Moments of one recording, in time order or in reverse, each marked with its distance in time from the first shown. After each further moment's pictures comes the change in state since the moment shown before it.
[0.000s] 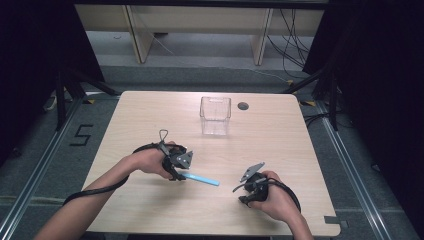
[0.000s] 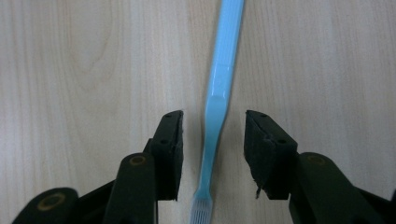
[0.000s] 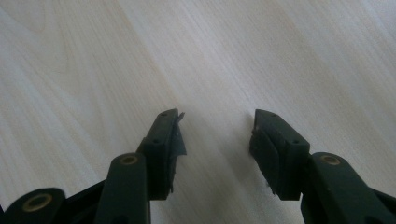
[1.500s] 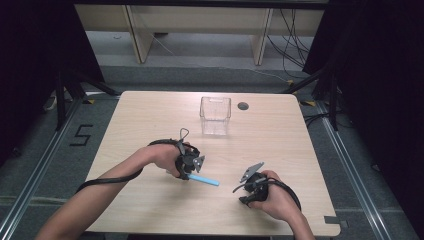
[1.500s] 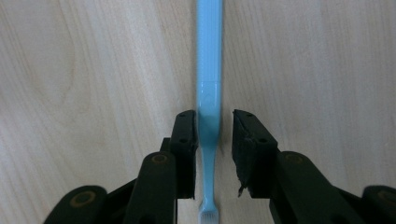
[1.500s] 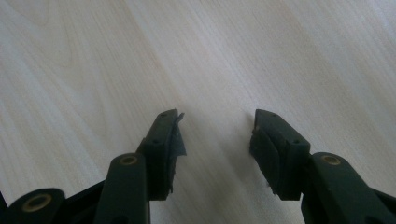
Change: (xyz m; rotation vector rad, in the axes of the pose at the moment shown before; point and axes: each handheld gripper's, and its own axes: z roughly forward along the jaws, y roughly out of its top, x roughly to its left) left arm 0.009 0.036 0.010 0.197 -0.125 0.103; right arm 0.000 0.001 0.000 0.015 0.006 -0.016
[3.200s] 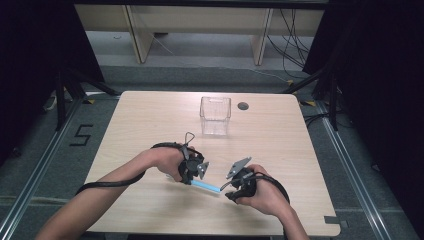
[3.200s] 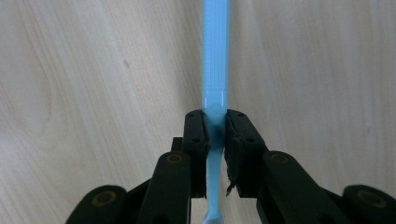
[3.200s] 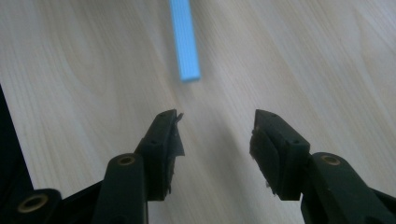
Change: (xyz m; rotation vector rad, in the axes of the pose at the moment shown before) left arm -0.020 0.021 -0.012 0.027 -0.024 0.064; right arm 0.017 0.041 -0.006 -0.069 0.038 -0.099
